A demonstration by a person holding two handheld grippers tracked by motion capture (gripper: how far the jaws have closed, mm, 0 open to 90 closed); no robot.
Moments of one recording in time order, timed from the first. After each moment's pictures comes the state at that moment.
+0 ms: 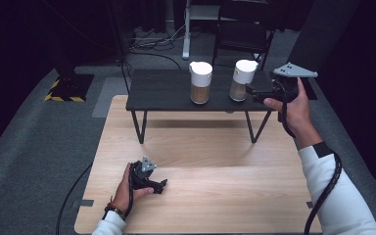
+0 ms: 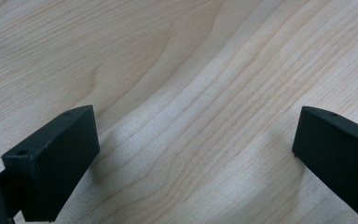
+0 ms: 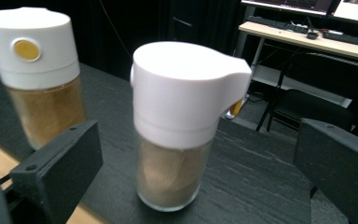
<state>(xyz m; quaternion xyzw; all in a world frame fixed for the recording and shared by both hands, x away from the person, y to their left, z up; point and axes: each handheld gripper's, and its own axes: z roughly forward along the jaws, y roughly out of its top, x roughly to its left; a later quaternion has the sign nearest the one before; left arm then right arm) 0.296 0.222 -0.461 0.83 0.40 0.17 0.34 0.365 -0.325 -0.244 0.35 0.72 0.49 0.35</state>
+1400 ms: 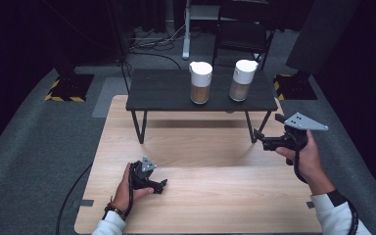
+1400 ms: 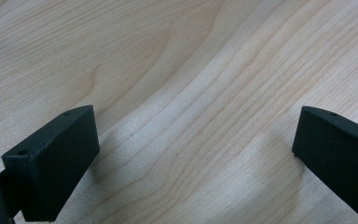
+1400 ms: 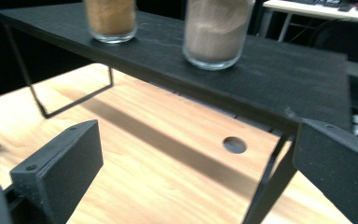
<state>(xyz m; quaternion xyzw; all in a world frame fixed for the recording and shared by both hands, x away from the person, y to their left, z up) 0.296 0.222 -0.461 0.83 0.40 0.17 0.34 0.291 -0.373 -0.333 0.34 0.73 0.51 0.31</state>
